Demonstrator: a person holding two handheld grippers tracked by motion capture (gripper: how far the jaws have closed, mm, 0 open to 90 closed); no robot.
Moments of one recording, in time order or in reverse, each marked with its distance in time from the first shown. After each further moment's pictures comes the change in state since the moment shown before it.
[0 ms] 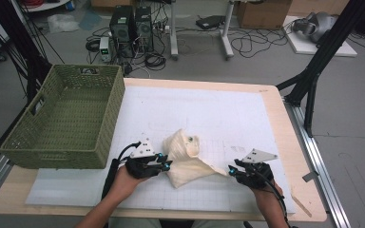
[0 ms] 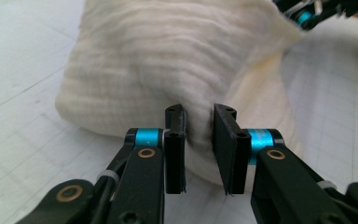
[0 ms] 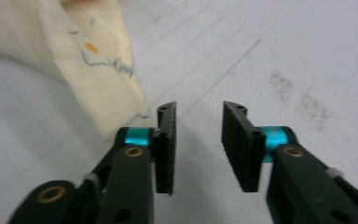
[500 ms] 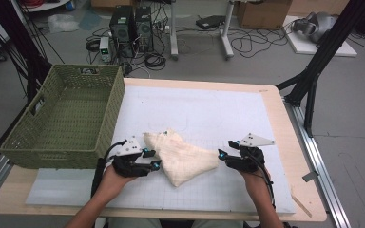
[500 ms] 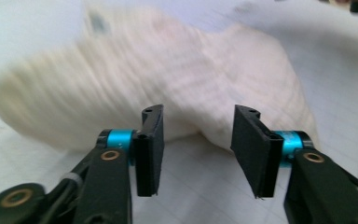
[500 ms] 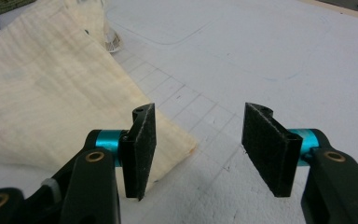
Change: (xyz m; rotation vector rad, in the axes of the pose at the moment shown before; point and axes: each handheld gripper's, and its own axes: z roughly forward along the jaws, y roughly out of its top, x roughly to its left) left arm 0.017 -0.002 -0.030 -0.029 0.074 -0.046; right arm -0.011 0.035 0.024 -0.159 0.034 0.071
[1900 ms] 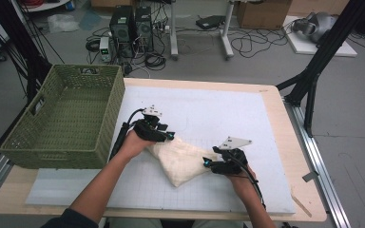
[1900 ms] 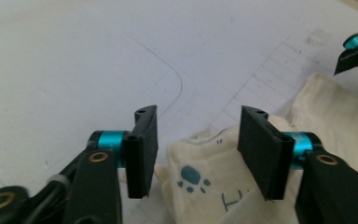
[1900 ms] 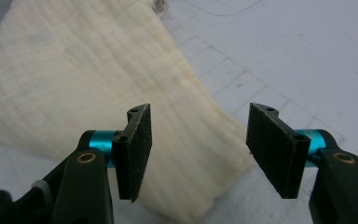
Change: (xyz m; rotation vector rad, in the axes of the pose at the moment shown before) left arm 0.062 0.057 0.084 0.159 -0.024 -0.072; right arm 0.027 0.000 0.037 0.105 0.113 -0.079
